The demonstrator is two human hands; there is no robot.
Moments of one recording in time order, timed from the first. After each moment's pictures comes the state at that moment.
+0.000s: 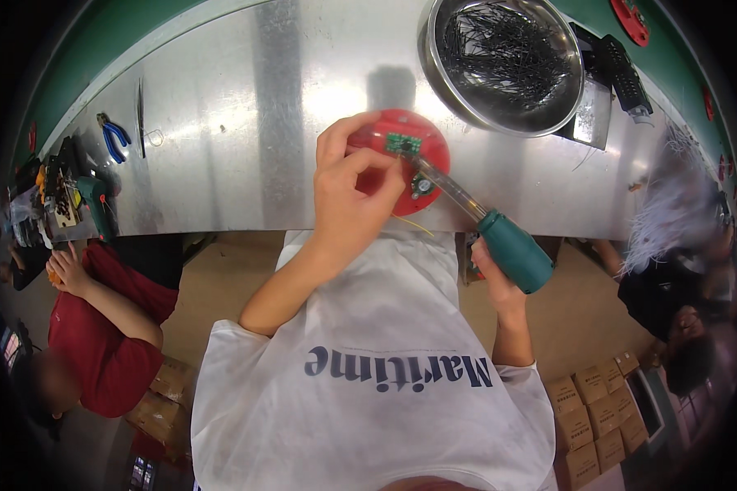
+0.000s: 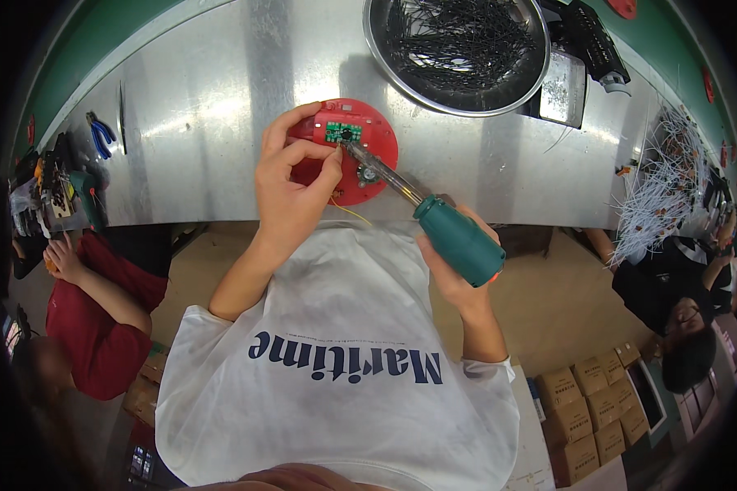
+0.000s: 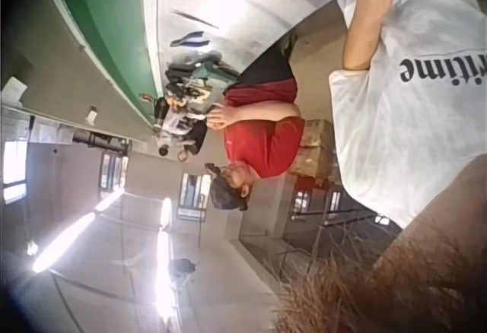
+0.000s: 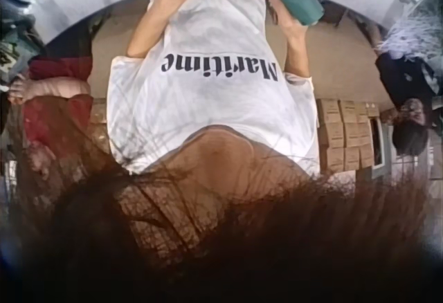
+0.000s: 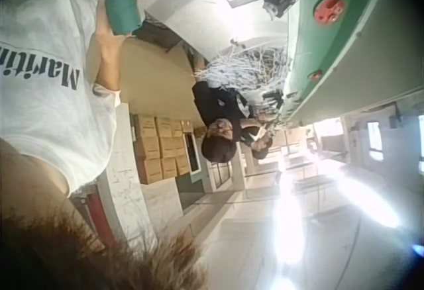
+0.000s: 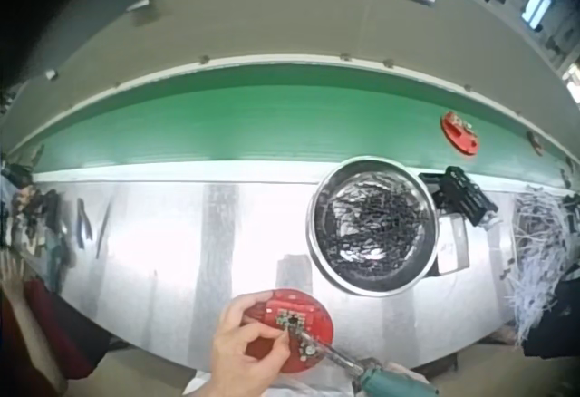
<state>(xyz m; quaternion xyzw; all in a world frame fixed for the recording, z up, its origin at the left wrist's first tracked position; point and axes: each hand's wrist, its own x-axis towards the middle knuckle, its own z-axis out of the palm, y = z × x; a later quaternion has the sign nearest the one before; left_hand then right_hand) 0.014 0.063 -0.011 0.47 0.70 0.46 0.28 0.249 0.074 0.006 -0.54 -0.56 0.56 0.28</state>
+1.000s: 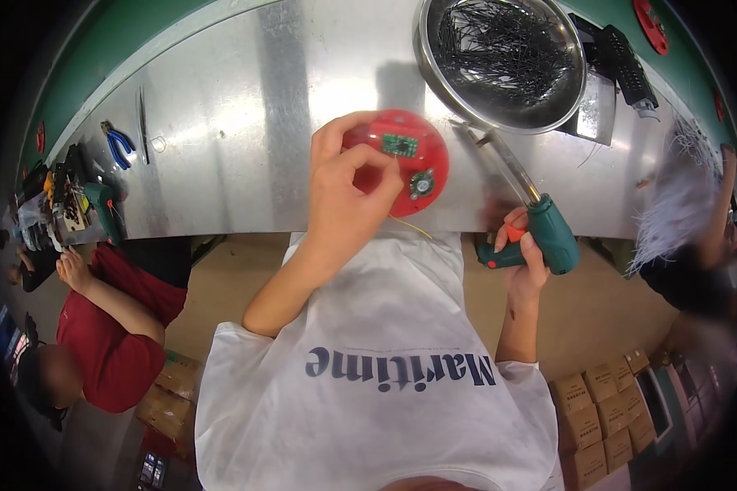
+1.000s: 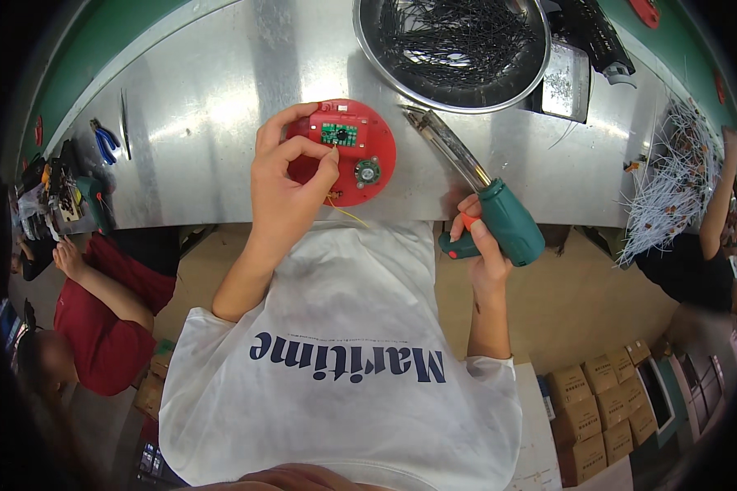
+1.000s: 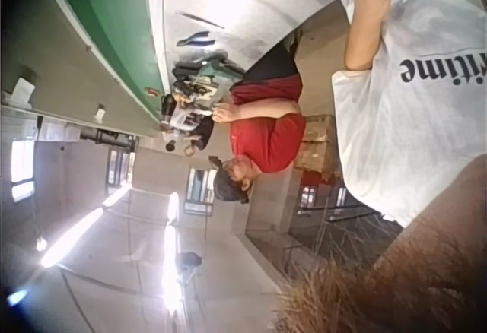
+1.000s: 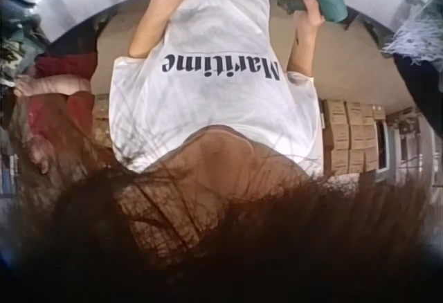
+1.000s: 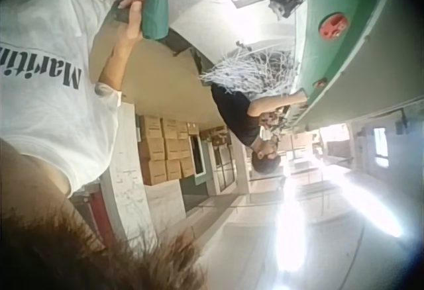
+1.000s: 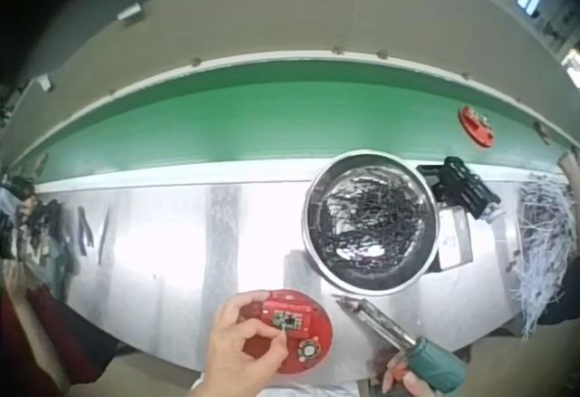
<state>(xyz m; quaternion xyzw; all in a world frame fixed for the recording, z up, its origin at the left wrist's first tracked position) 0.011 0.069 -0.004 0.47 0.72 0.42 0.29 0.271 0.087 -0.016 -0.46 -0.38 0.68 0.43</state>
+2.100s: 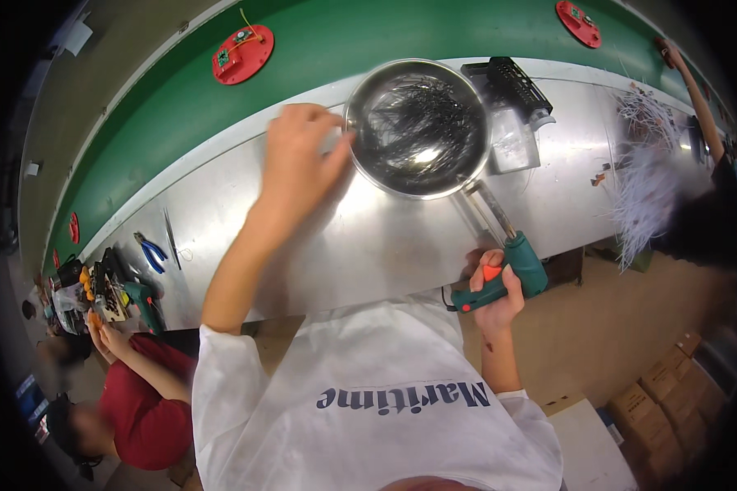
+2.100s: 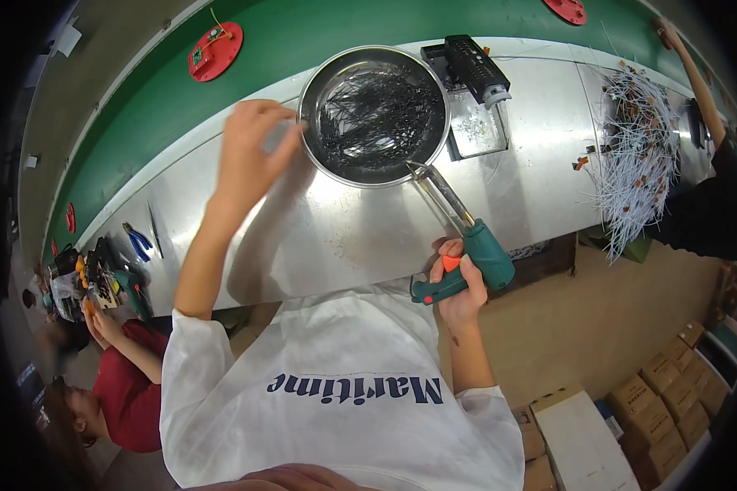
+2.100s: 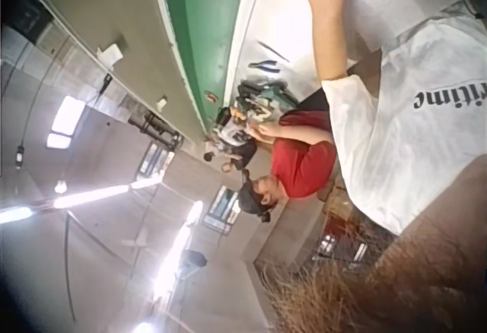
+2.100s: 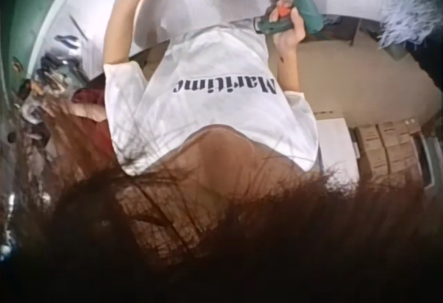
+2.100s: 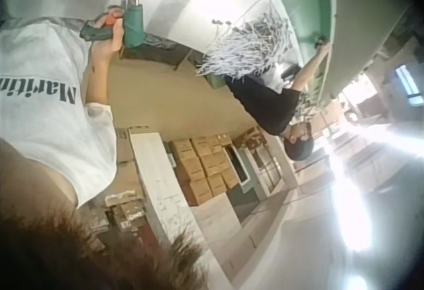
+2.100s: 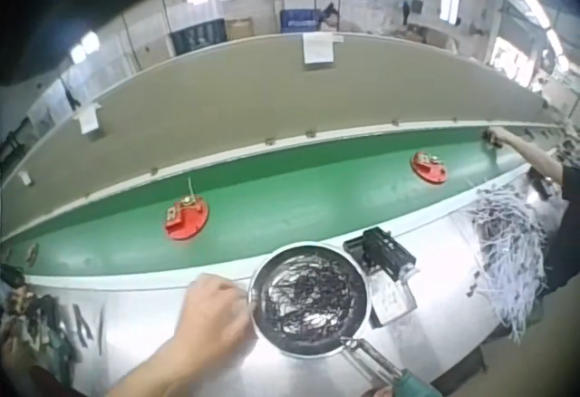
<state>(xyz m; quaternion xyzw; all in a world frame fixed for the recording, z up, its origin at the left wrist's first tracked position) -0.046 0.214 0.022 0.75 0.58 0.30 0.08 0.264 0.081 -0.021 -0.44 -0.18 0.68 0.55</state>
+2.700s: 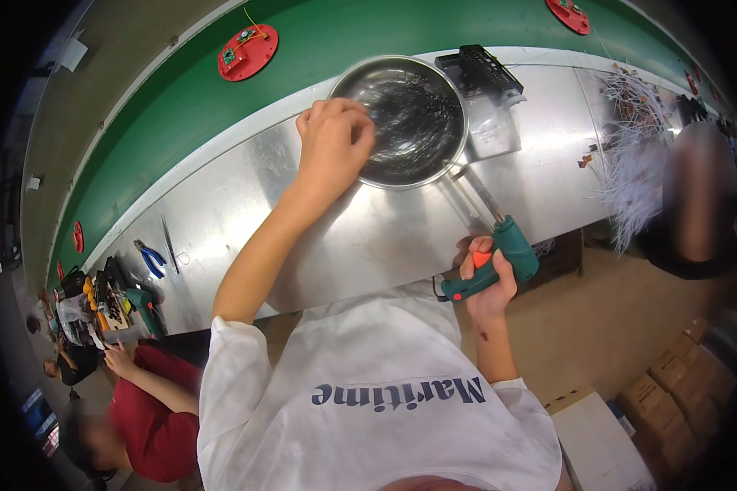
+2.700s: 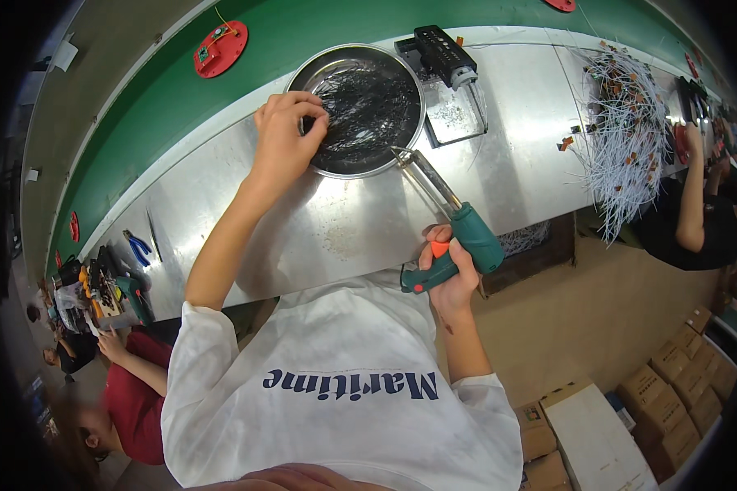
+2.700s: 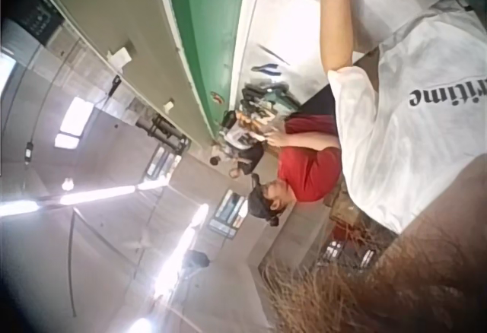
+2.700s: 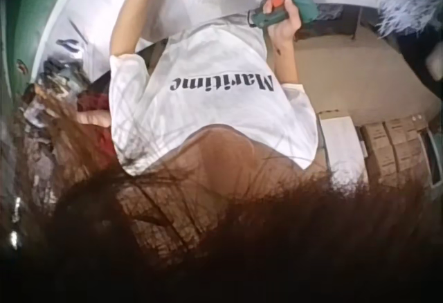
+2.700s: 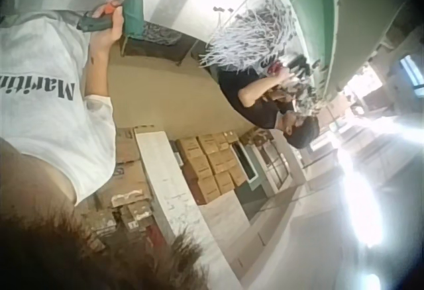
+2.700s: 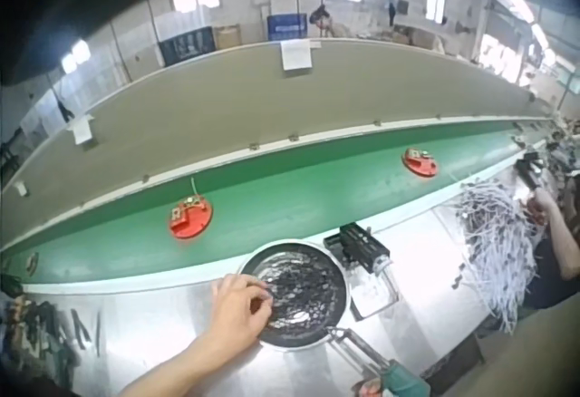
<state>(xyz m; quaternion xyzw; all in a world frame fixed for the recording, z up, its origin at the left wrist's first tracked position) 0.006 0.230 -0.004 0.73 0.60 0.30 0.13 0.265 0.082 -0.025 -0.41 -0.16 0.69 0.58</state>
